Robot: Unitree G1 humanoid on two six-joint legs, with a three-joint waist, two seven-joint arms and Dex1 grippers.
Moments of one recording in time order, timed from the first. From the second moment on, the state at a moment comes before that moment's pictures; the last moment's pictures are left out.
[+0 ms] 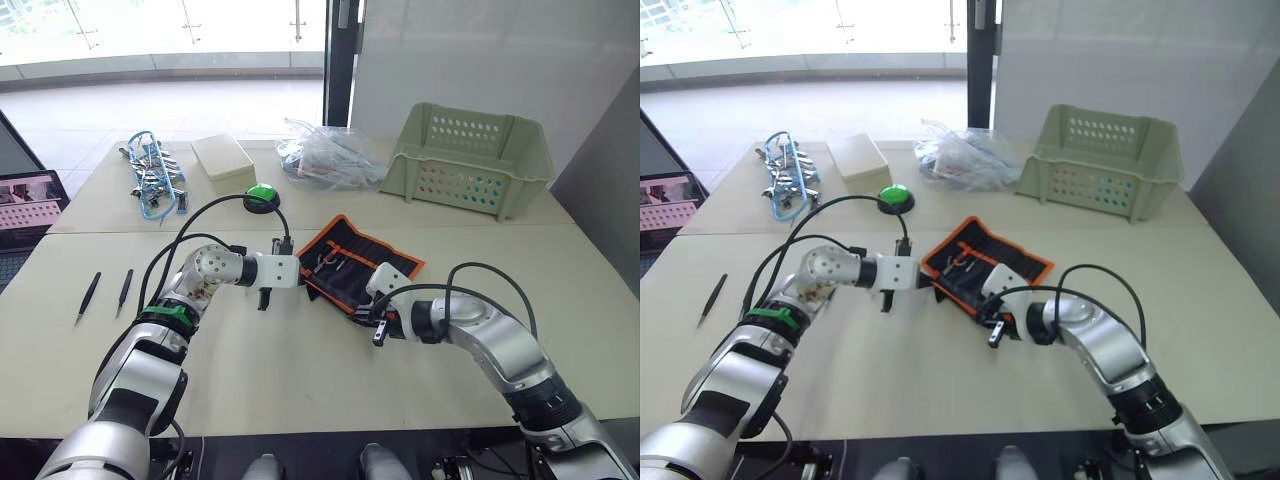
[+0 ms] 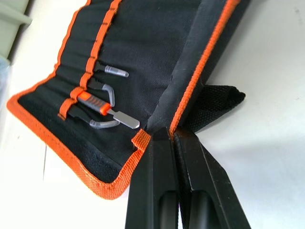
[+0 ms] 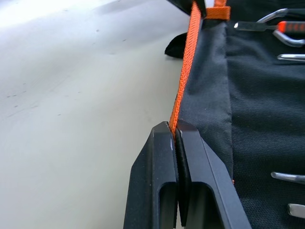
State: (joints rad) left arm -0.93 0.50 -0.34 0.88 0.20 -0.53 -1.05; right arm -0.49 -0.58 0.30 -0.23 0.30 0.78 0.79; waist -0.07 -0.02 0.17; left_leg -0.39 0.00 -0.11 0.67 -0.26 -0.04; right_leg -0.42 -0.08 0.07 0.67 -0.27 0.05
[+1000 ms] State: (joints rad) left arm -0.59 0.50 -0.12 0.08 -0.34 0.39 -1.09; right arm -0.33 -0.44 0.03 -0.26 0.56 0.73 0.81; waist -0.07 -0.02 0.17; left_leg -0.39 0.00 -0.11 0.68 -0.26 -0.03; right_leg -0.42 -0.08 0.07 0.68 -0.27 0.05
